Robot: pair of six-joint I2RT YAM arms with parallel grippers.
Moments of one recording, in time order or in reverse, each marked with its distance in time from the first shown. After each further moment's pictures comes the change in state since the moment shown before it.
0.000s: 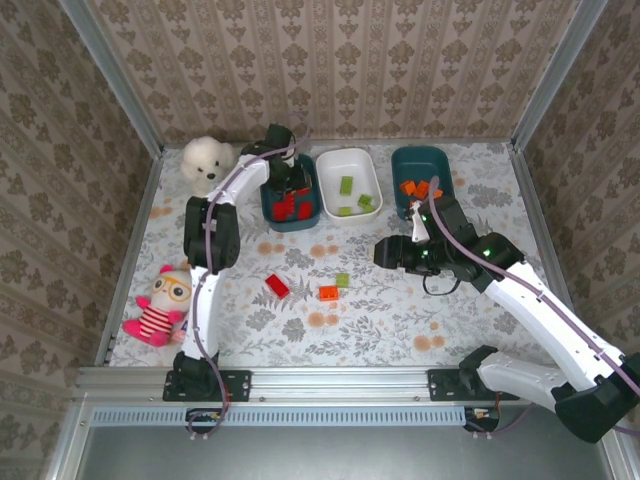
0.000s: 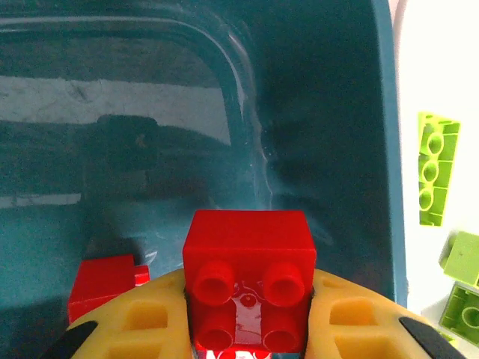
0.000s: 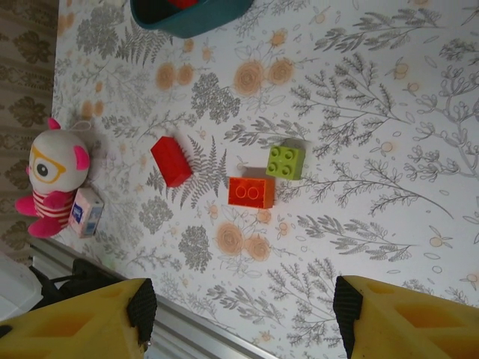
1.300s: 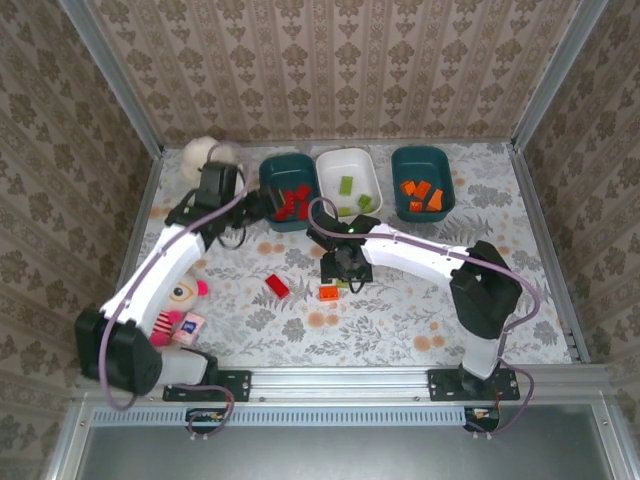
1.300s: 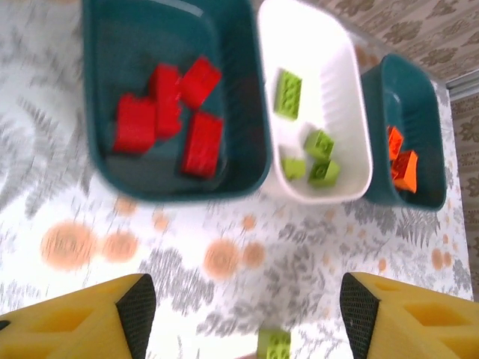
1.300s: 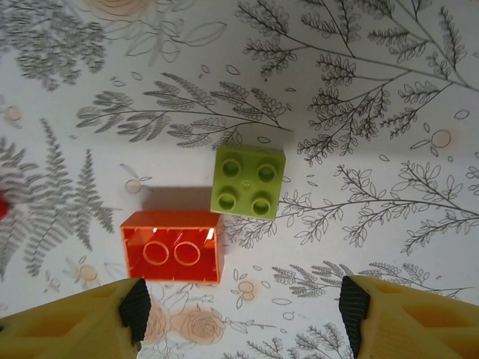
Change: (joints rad) left arm -0.007 -1.116 -1.011 0.233 -0.043 -0.192; right arm 0.319 0.771 0.327 -0.092 0.342 0.191
